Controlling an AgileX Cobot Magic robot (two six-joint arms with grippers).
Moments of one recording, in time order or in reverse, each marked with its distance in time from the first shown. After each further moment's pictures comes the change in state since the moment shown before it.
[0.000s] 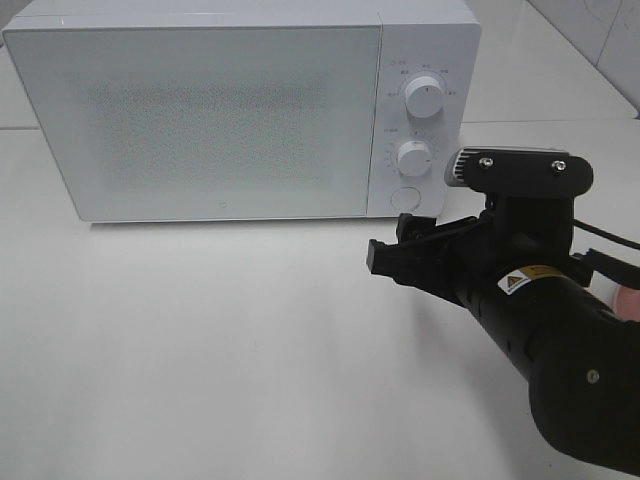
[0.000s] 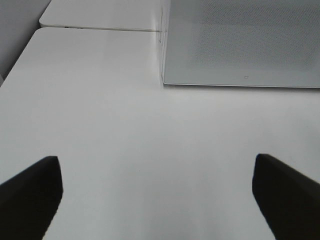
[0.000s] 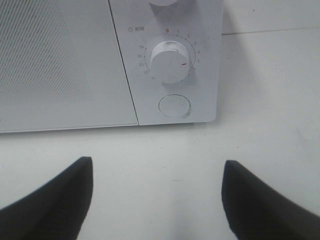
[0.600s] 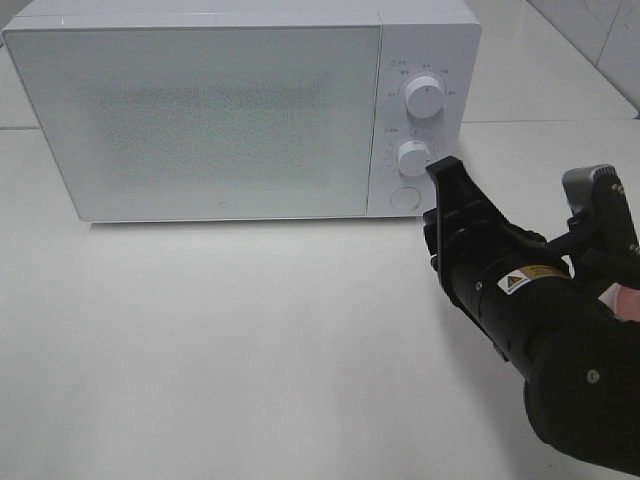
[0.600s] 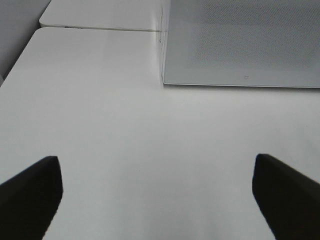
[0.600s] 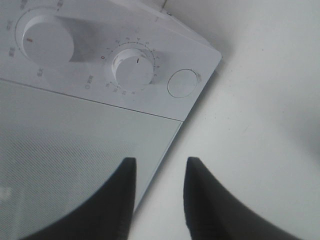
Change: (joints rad) left arm 0.000 0.000 0.000 0.000 0.000 0.000; right arm 0.000 0.000 0.000 0.000 0.000 1.043
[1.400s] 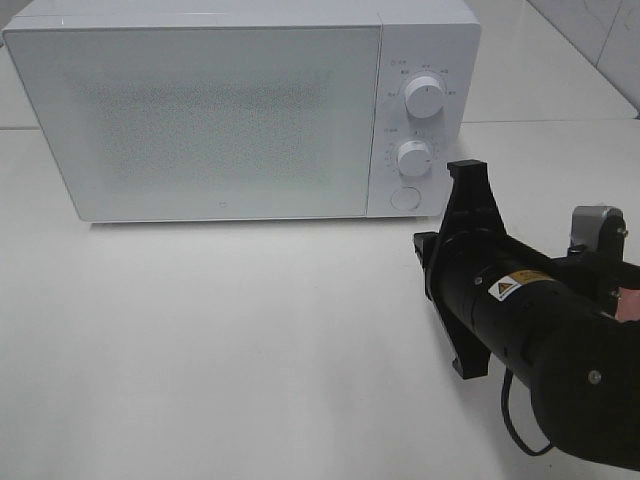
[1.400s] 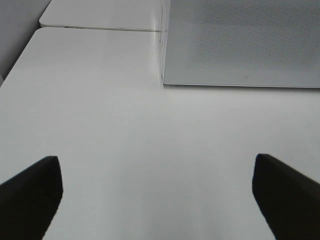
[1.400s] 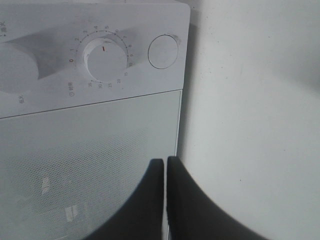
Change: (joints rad) left arm 0.000 0.000 0.000 0.000 0.000 0.000; right arm -0.011 0.000 0.000 -0.059 0.077 0.327
